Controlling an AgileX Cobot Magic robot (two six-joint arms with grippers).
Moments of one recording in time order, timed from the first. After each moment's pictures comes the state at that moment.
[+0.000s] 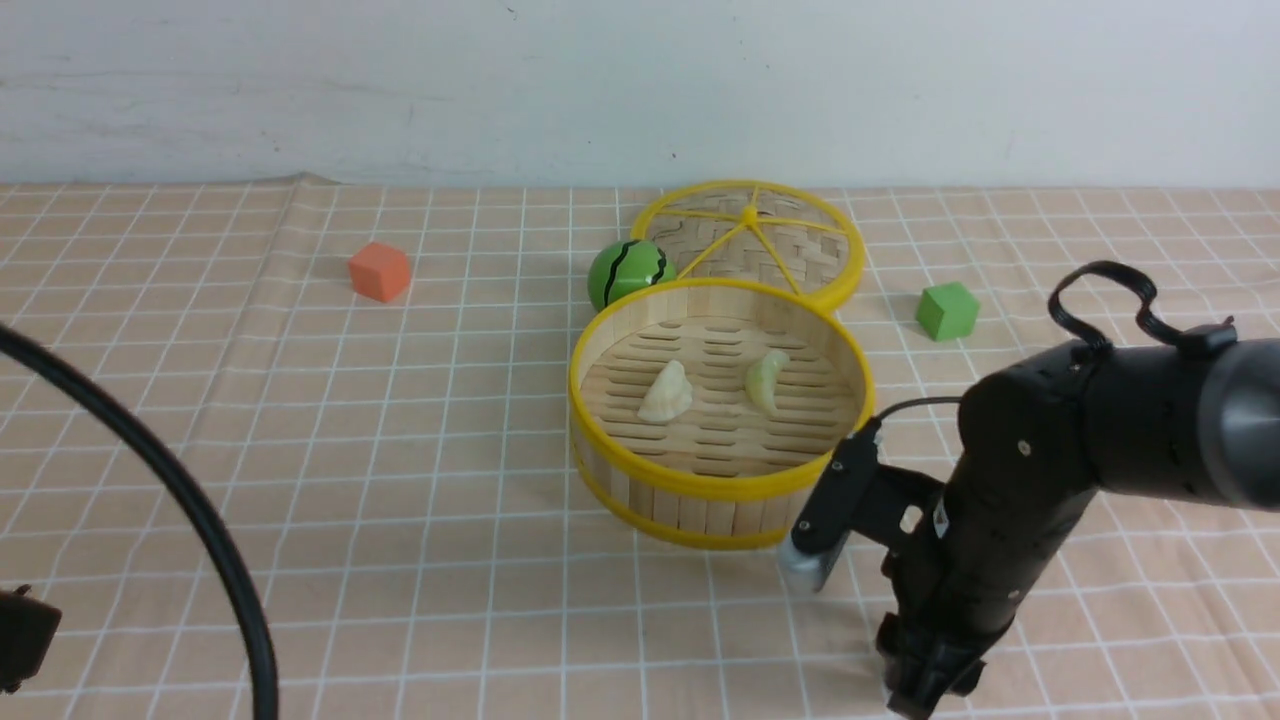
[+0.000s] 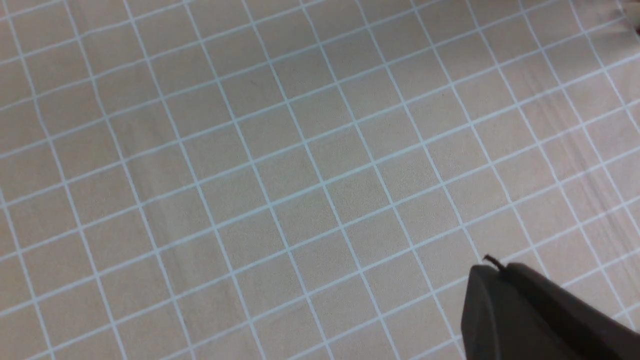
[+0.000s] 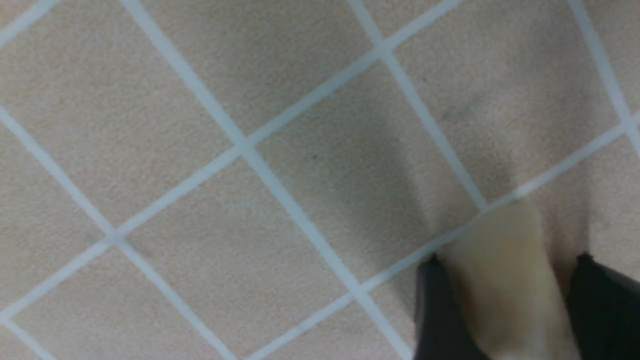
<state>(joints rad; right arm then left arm) 0.47 1.81 -1.05 0.05 0.72 -0.51 -0.50 0.76 -1.02 0.03 1.25 -0.18</state>
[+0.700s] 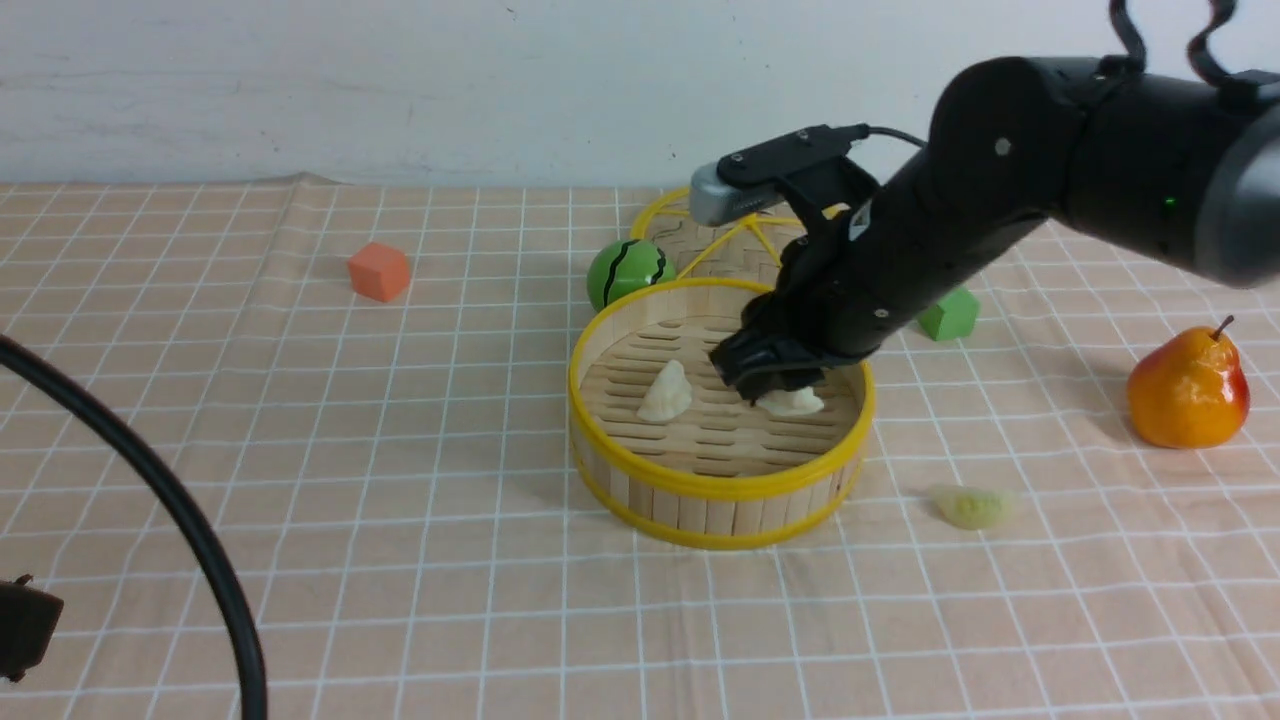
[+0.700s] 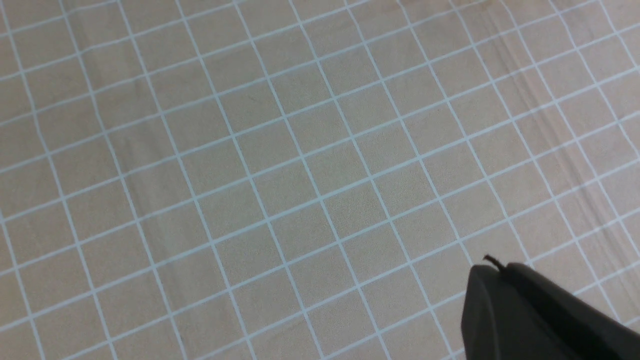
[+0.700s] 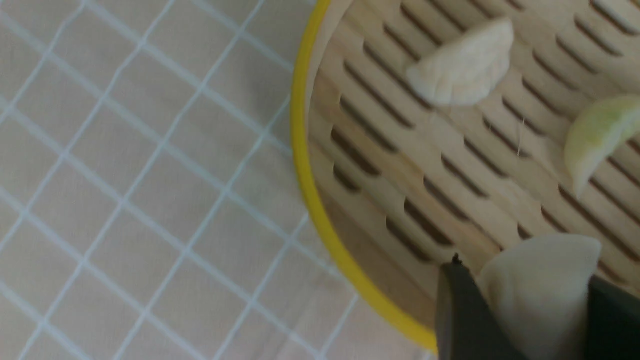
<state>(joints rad) 0.47 1.89 -1.60 0.25 0.77 -0.17 -0.50 0.75 -1.02 0.03 1.22 -0.18</state>
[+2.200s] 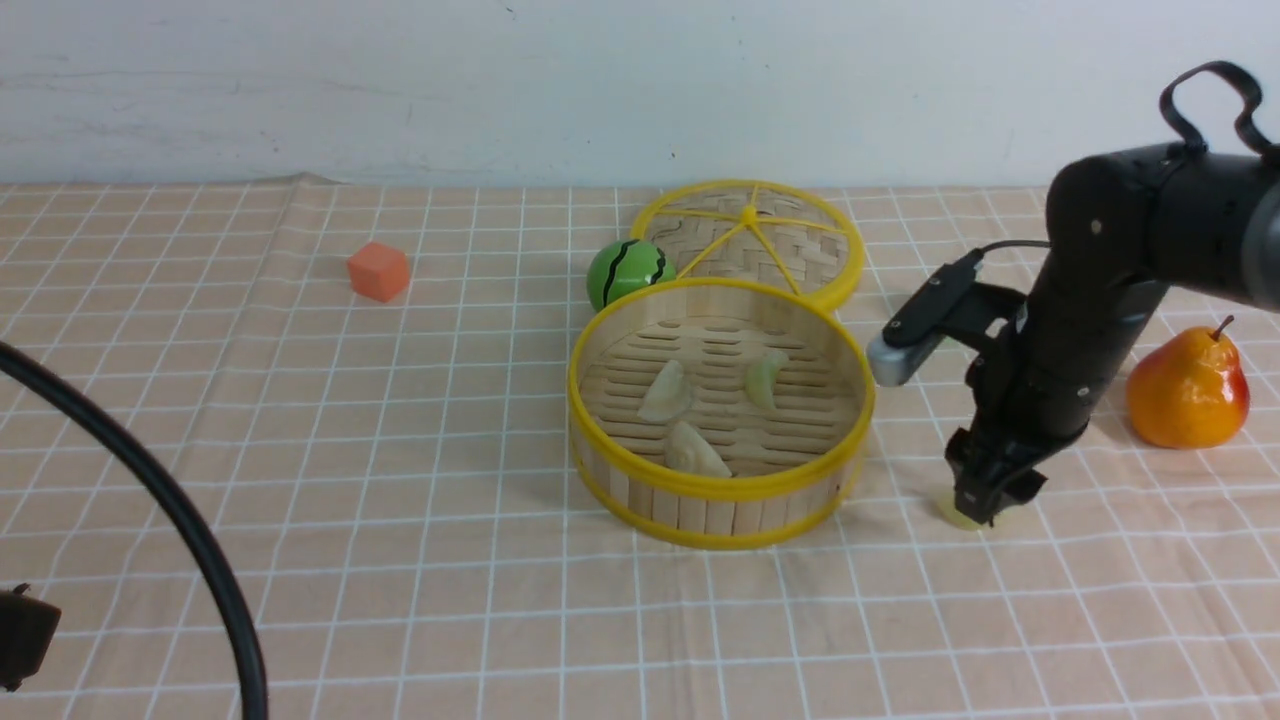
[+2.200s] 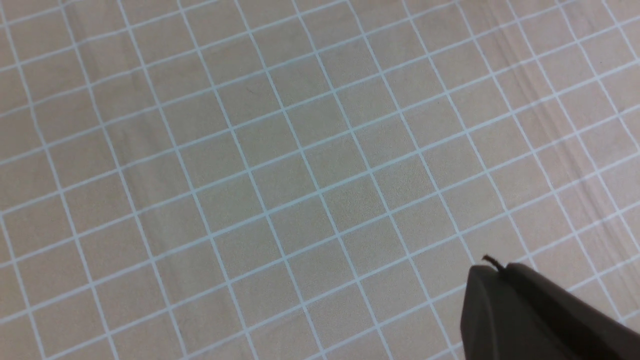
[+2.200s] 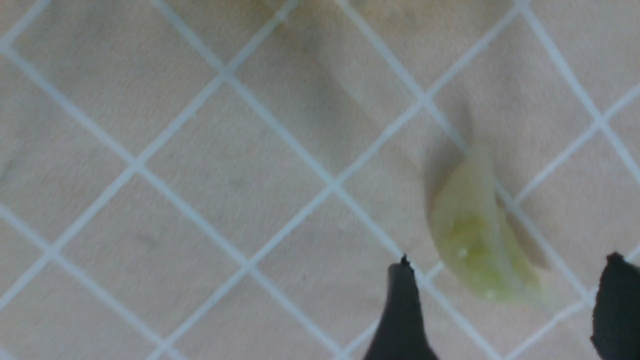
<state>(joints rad) 0.23 1.96 -1.46 0.03 0.92 -0.59 -0.50 0.75 -1.02 0.02 1.23 -0.18</state>
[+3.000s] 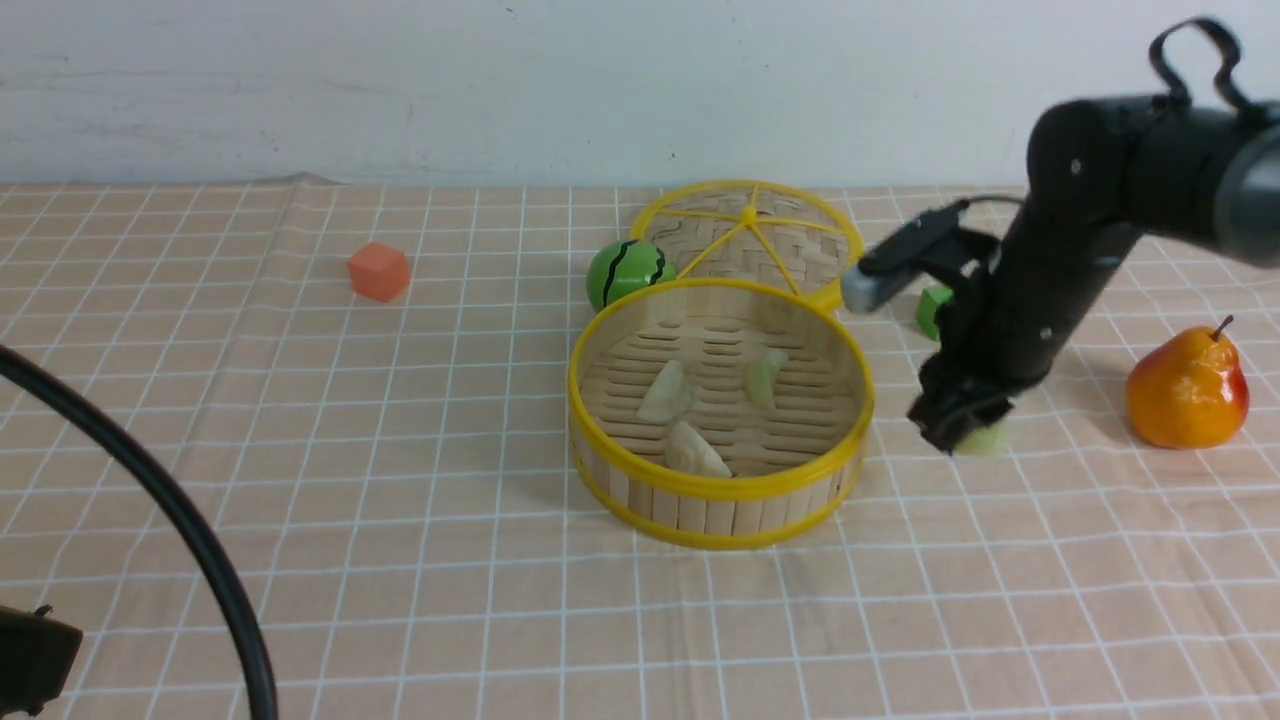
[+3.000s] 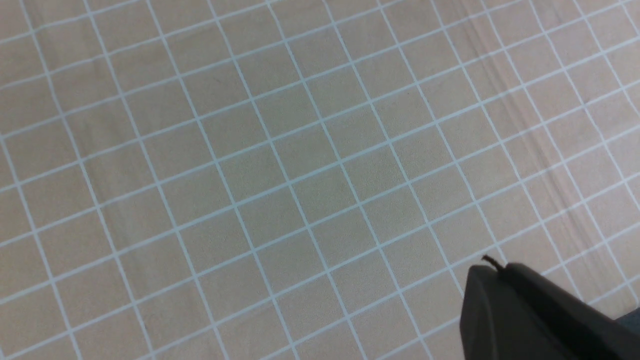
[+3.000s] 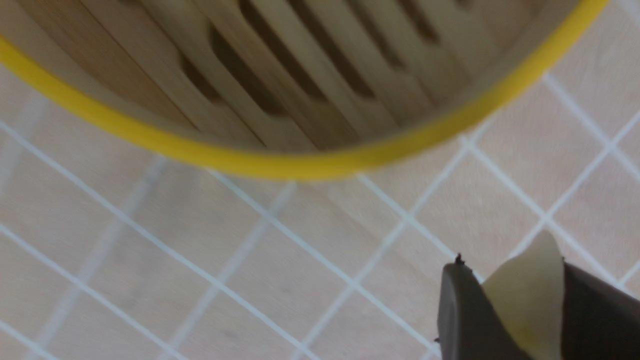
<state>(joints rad) 0.25 1.97 -1.69 0.16 1.06 -0.49 -0.50 0.75 -1.02 -0.03 1.24 -0.18</state>
